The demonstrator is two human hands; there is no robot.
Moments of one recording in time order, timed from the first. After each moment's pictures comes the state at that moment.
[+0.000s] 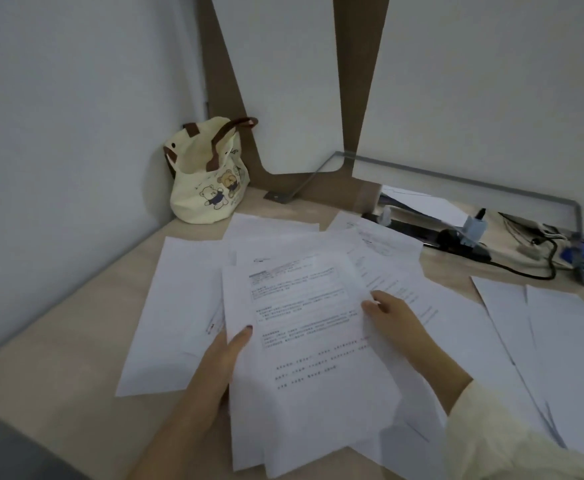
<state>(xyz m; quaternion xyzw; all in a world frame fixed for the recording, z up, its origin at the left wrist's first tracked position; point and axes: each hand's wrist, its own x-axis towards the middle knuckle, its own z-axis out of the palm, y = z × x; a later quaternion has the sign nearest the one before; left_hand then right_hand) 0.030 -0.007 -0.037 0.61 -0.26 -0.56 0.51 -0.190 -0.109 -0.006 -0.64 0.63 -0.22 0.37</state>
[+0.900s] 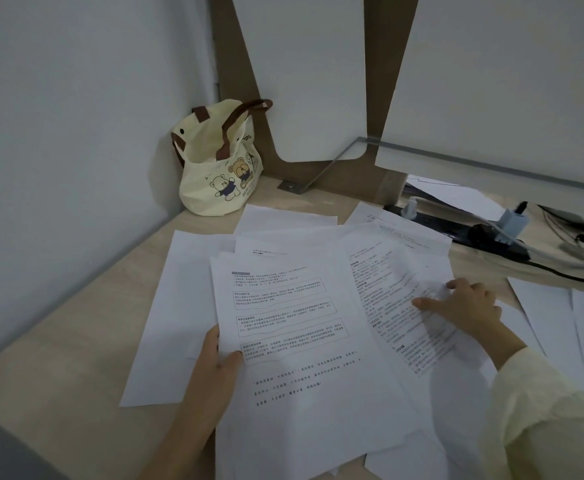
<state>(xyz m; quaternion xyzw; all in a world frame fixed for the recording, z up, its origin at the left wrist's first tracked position) 0.043 -0.007 -0.042 0.70 -0.34 -0.42 0.48 -0.247 -0.193 -0.033 -0.58 0.79 -0.05 0.18</state>
